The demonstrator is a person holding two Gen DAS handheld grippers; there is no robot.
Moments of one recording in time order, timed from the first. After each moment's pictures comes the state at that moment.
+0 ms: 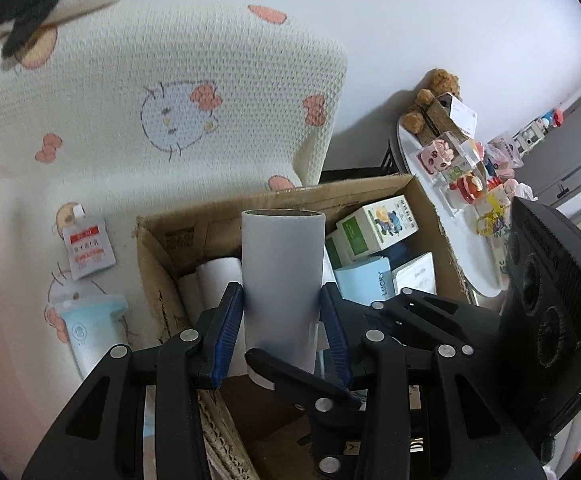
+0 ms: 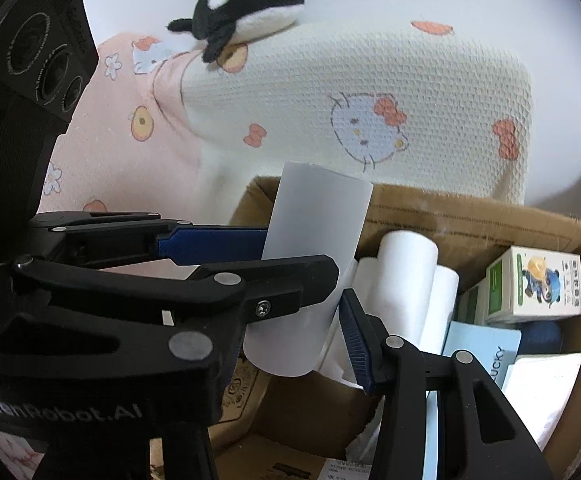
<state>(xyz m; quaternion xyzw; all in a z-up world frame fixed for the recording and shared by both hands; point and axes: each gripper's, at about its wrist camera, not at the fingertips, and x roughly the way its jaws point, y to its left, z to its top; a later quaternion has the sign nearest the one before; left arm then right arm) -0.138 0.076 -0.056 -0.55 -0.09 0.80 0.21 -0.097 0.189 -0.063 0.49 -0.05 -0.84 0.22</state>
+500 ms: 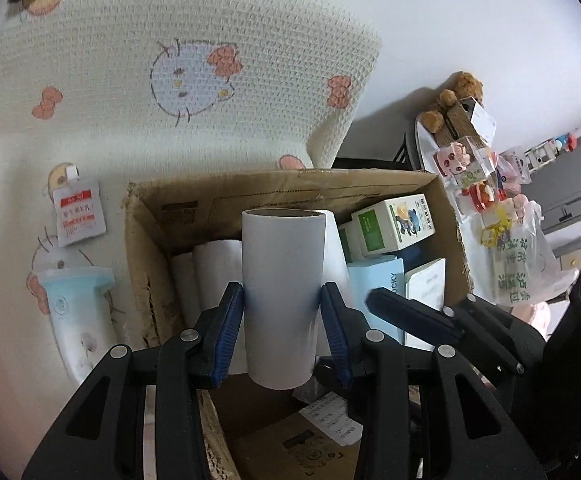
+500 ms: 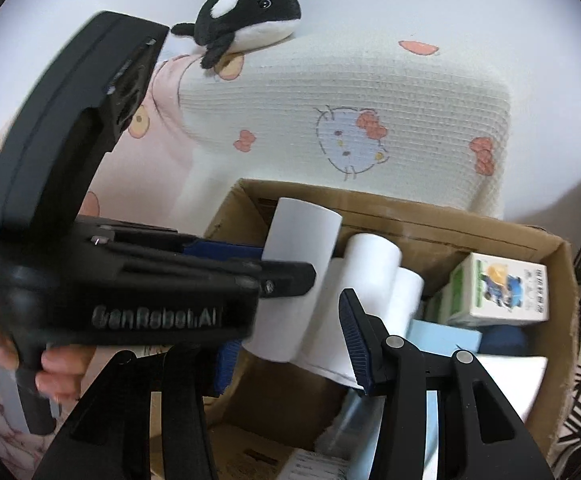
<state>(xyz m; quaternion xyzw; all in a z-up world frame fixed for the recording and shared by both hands) -0.150 0.076 -0.082 -0.59 -0.13 0.77 0.19 -0.080 0.207 -0.049 0.47 0.00 -0.86 0.21</state>
